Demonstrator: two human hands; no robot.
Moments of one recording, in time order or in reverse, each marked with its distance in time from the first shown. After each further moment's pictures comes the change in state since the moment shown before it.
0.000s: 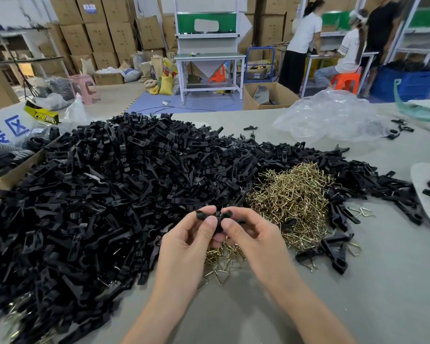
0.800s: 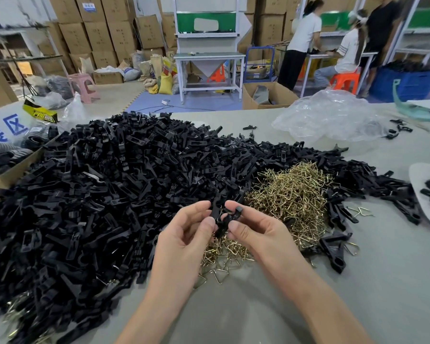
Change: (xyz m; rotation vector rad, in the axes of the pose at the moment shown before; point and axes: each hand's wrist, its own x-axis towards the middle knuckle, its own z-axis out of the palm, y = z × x) left_hand -0.001 0.002 -0.005 0.032 -0.006 0.027; right_hand 0.005 -0.007 -0.015 0.248 -0.105 0.198
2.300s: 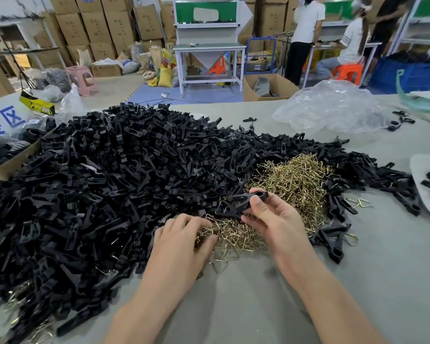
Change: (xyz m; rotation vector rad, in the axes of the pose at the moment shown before) left_hand 0.005 -0.020 -0.017 1.130 -0.227 0.131; right_hand 0.006 -0.002 -0.015 0.083 0.249 -0.034
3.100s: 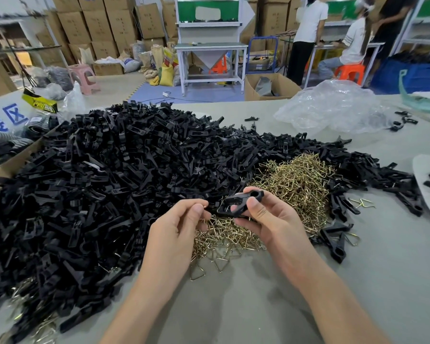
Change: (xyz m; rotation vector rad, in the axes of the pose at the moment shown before) left_hand 0.000 0.010 -0.014 -0.794 0.257 -0.097; right_hand -0.008 -0.005 0.005 0.052 -0.194 -0.014
